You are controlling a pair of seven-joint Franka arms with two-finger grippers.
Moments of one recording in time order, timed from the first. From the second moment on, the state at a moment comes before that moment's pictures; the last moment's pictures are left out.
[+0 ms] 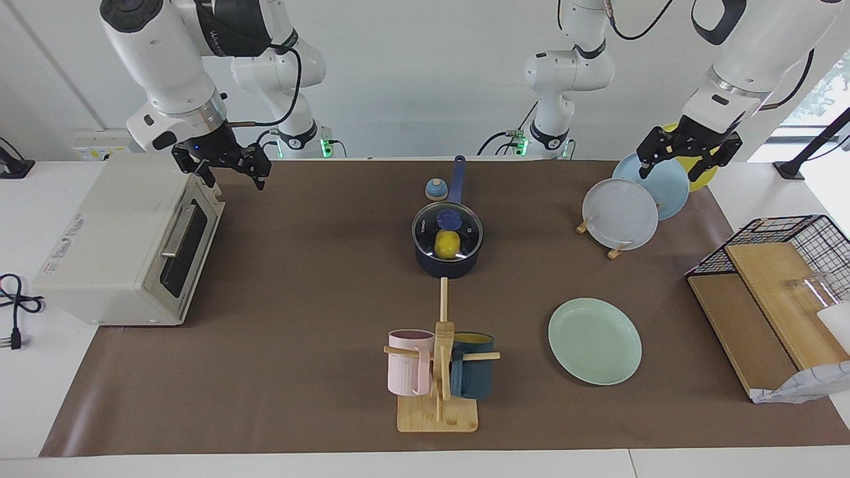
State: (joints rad) left arm -0.07 -0.04 0.02 -1.61 -0.02 1.55 0.10; right arm 0.11 -0.04 -0.06 -1.70 -0.01 1.57 0.13
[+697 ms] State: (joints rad) left arm -0.08 -0.04 0.01 -1.61 -0.02 1.55 0.10; right arm 0.02 -0.04 0.04 -1.65 -0.04 1.53 0.10
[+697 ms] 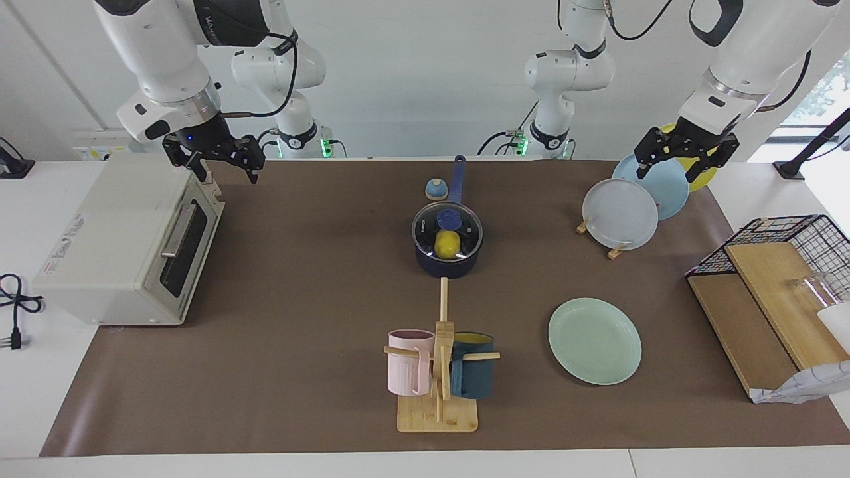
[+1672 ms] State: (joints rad) left arm -0.09 -0.04 0.01 -1.61 -0.02 1.55 0.10; right arm 0.01 -0.02 0.03 -1.64 -0.03 1.53 0.09
